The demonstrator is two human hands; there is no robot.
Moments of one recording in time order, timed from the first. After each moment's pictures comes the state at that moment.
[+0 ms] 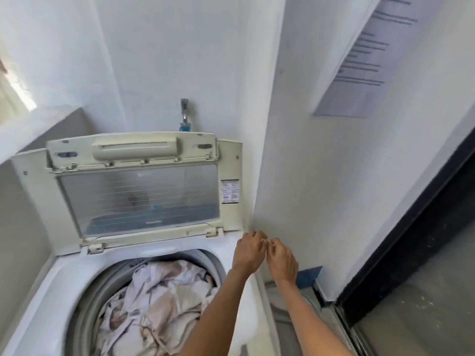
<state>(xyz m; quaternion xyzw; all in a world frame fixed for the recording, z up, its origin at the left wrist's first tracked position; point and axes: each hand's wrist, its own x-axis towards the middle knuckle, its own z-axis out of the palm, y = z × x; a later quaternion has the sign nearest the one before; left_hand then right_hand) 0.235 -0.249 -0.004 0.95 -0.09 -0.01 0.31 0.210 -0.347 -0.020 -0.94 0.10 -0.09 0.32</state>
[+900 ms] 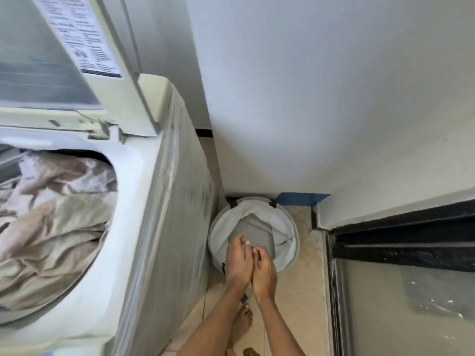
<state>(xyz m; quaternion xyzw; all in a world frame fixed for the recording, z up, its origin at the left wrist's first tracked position) 0.211 -0.451 -0.289 0.79 0.35 -0.11 0.49 0.205 -0.514 -0.288 -0.87 0.15 0.21 0.43</state>
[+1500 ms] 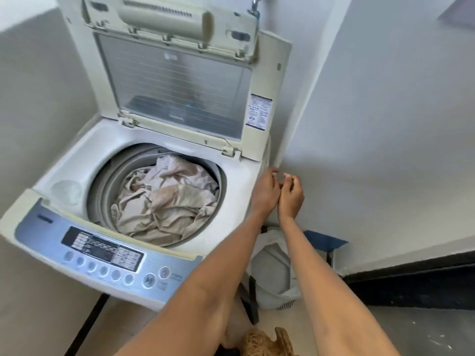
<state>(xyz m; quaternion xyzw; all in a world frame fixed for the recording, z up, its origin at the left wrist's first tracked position) 0.261 -0.319 -0.037 0.81 0.23 0.11 0.53 0.281 -0.373 -0.061 -0.81 0.04 -0.03 0.59</state>
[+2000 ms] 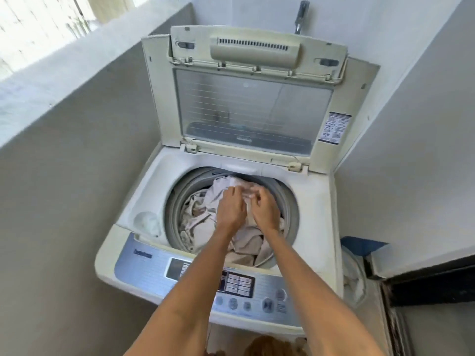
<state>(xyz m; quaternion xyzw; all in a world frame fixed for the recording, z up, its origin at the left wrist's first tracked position) 0.132 -0.049 -0.073 0.94 0.17 0.08 0.28 0.170 -0.143 -0.073 -0.90 -0.13 0.01 0.42</state>
